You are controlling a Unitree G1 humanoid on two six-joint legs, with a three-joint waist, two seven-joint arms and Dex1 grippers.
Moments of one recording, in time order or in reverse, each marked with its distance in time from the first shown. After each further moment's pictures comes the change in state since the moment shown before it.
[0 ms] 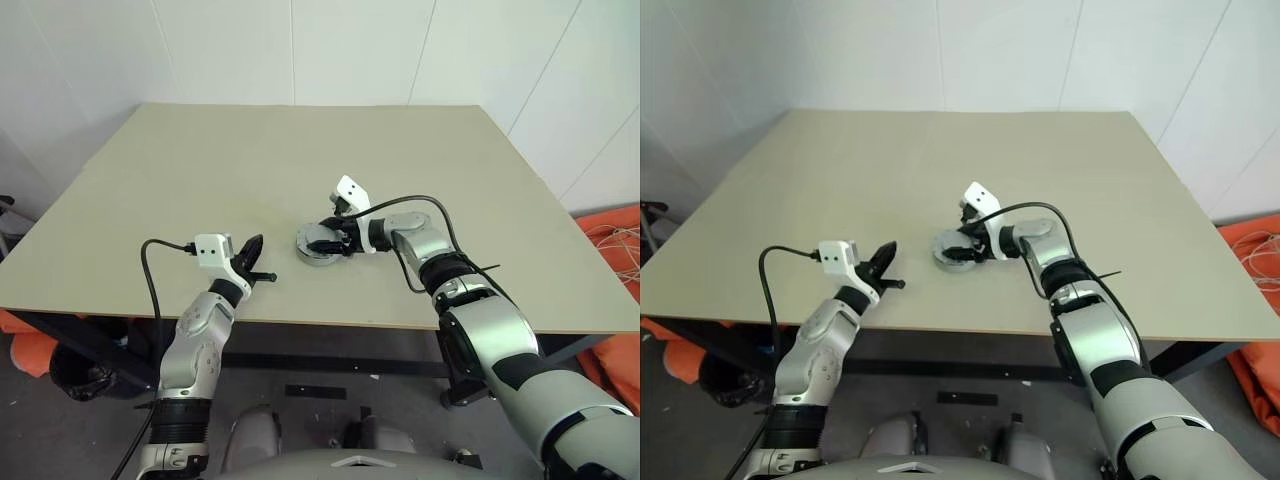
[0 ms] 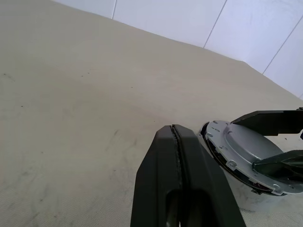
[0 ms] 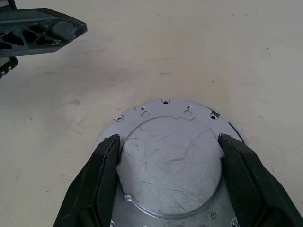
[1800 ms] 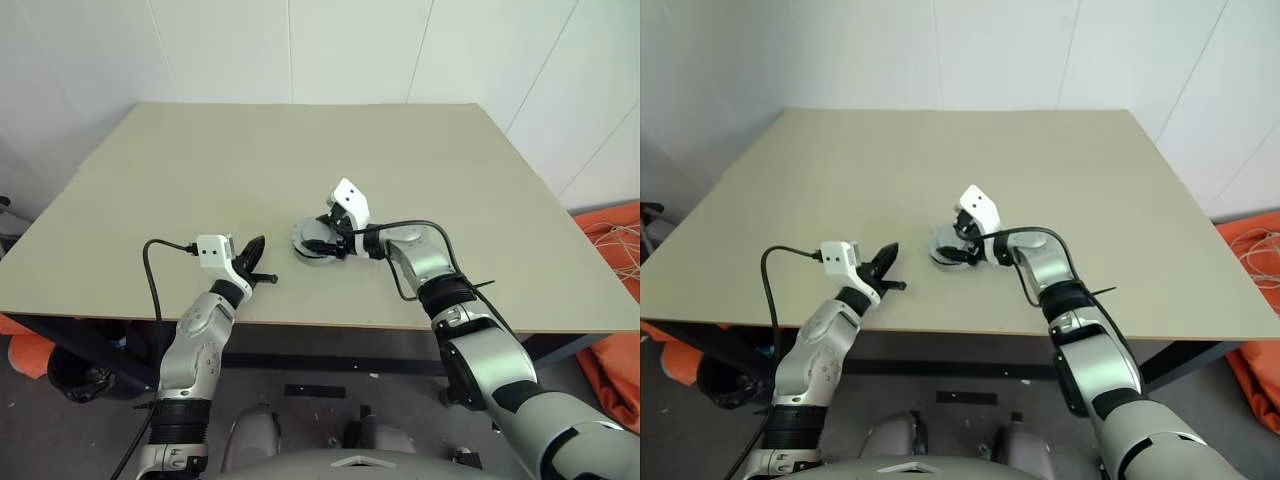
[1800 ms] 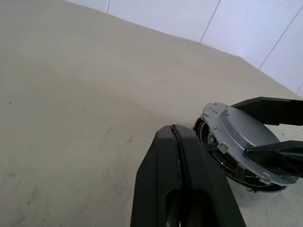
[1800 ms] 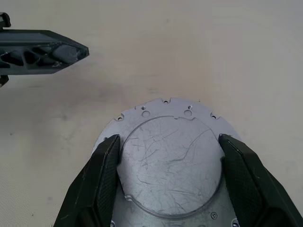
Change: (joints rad) left arm 0.003 0.004 -0.006 -0.002 -0.002 0.010 -0.009; right arm 0.171 0.015 0.005 -0.313 -0.010 0.040 -0.126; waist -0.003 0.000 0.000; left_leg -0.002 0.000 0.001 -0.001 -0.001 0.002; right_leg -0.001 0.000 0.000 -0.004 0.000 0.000
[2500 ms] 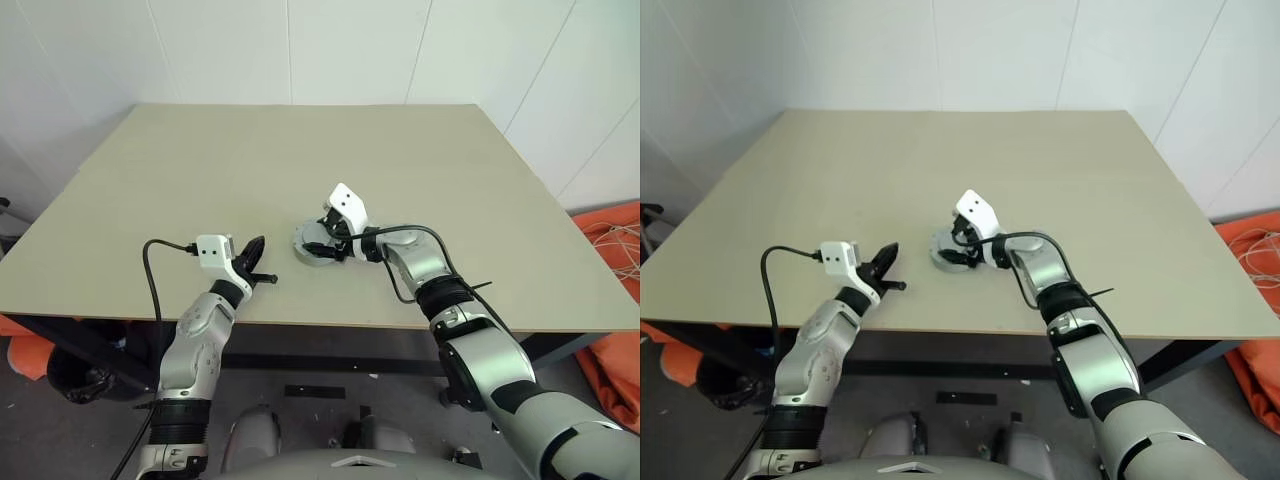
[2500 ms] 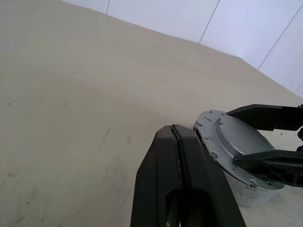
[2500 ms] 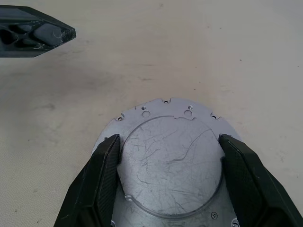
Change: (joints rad) left arm 0.000 0.000 0.000 0.000 0.000 0.000 0.000; right arm 0.000 0.005 0.028 0.020 -0.040 -0.024 -0.049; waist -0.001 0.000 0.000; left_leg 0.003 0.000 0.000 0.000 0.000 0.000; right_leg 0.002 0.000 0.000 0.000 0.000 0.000
